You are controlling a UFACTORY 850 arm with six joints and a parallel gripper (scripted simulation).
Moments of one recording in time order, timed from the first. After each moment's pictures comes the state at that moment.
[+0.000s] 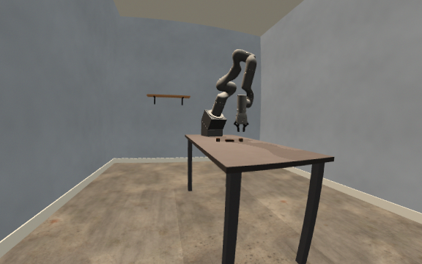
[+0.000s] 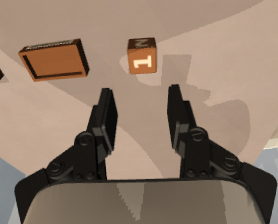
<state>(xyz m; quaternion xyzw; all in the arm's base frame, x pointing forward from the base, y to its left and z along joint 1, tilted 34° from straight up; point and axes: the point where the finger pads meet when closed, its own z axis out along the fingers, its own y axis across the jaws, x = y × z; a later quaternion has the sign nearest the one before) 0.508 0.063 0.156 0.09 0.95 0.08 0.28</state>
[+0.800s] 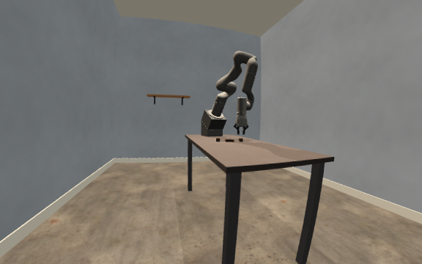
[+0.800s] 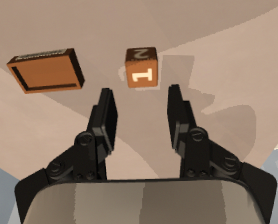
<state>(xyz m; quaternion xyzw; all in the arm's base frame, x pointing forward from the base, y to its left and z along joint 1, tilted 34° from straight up) 0.521 0.067 0.136 0.09 0.95 0.08 0.28</state>
